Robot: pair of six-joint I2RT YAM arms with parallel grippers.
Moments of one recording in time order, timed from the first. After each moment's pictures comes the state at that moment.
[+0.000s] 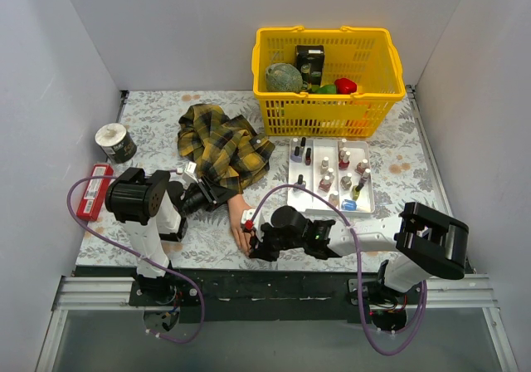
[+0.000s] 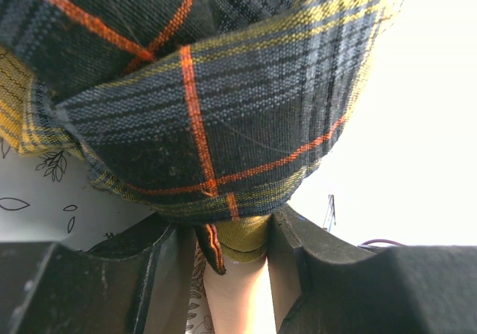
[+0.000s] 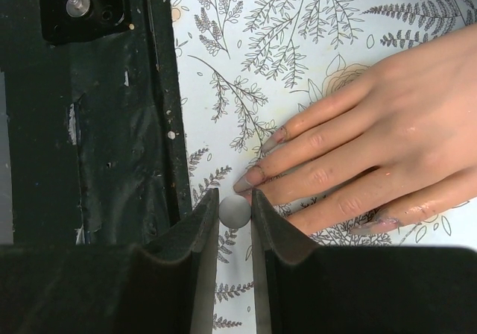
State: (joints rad) left arm -0.14 1.93 0.26 1.41 0.72 -1.01; right arm 1.23 1.50 0.60 0.33 -0.27 0.02
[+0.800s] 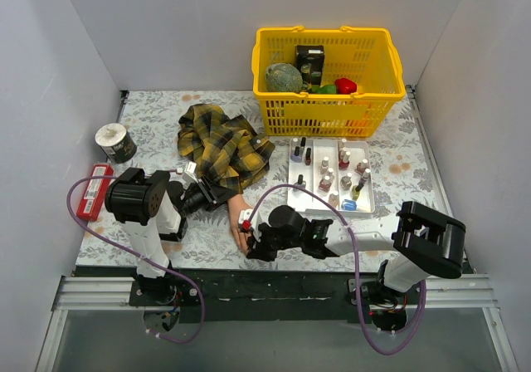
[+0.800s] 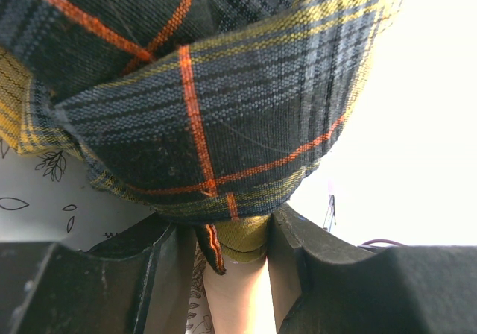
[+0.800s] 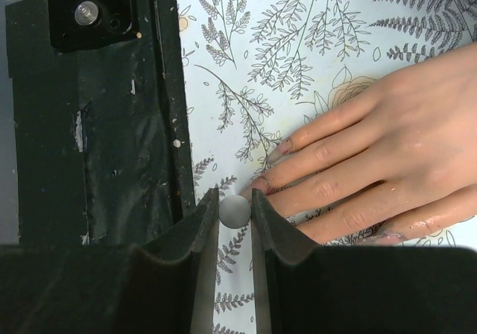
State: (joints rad) left arm -0.14 1.93 0.25 1.41 0.72 -1.01; right arm 1.24 1.52 0.63 0.33 -0.28 0.02
